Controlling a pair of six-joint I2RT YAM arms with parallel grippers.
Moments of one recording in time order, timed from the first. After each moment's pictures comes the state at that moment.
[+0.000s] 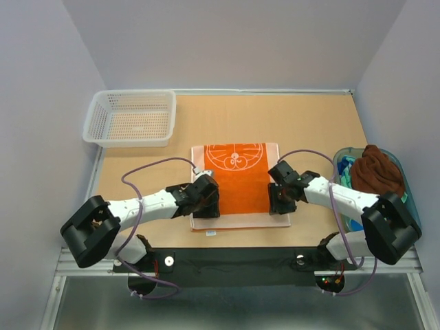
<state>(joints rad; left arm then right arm) -0.90 1.35 0.64 -0.33 -0.07 -0.83 0.62 1.37 0.71 -0.62 0.01 0.58</state>
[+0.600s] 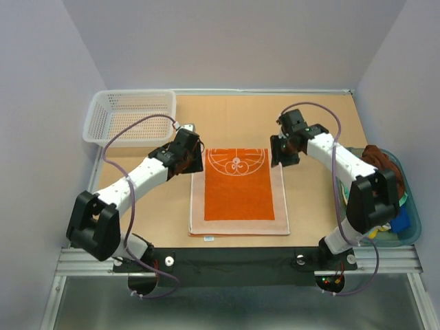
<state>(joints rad) -0.60 1.33 0.94 -0.51 -0.18 -0.58 0.42 1.55 1.19 -0.79 0.00 0.34</state>
